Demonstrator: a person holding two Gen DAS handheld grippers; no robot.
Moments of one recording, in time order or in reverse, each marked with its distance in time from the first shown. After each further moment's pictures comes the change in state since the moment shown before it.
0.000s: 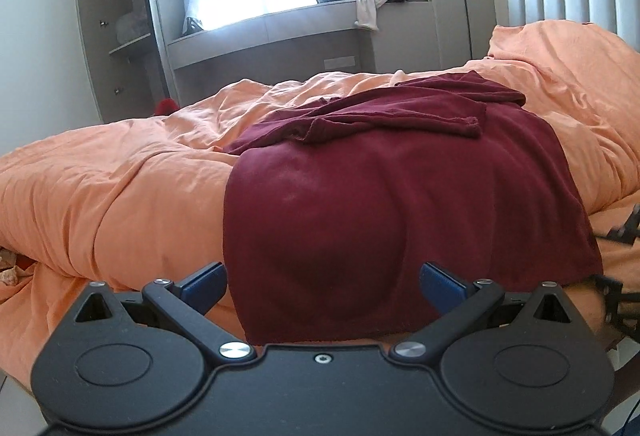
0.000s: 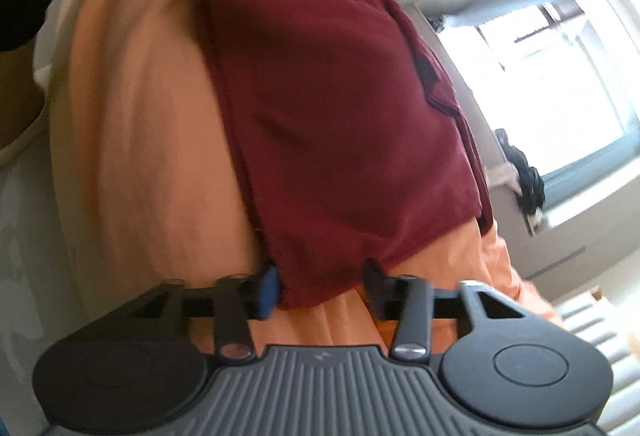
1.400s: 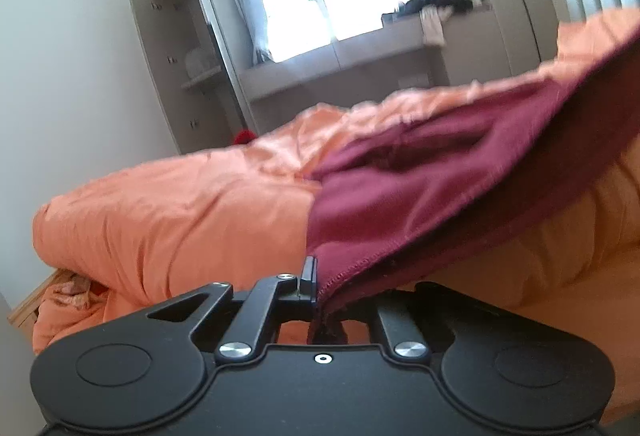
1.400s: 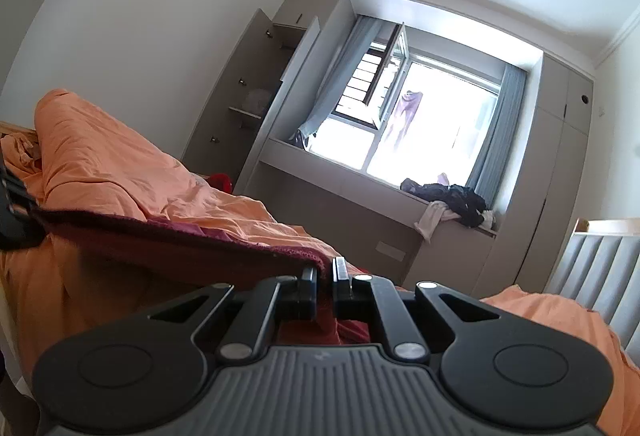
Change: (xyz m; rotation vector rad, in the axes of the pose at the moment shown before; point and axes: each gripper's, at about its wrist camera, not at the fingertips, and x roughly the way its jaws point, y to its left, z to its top) left arm 0.019 0.004 0.009 0.039 -0.102 0.289; right arm -0.104 -0.190 -0.003 0.651 -0.429 -0.136
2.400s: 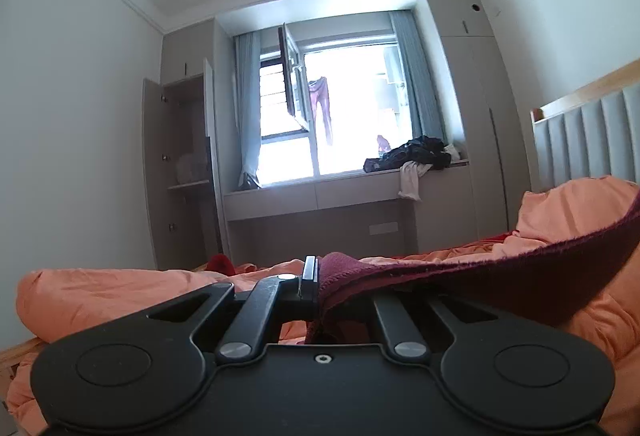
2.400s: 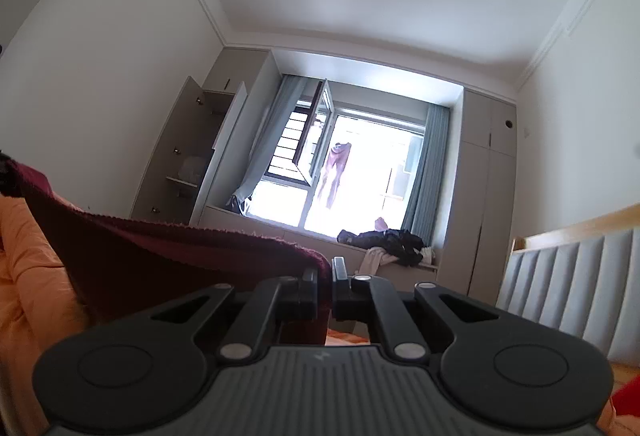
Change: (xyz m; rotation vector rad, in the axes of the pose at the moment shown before) left arm -0.140 0.027 0.089 -0.171 -0.375 -0.104; right arm -0.080 -0.047 0.030 0.100 -0.193 -0.186
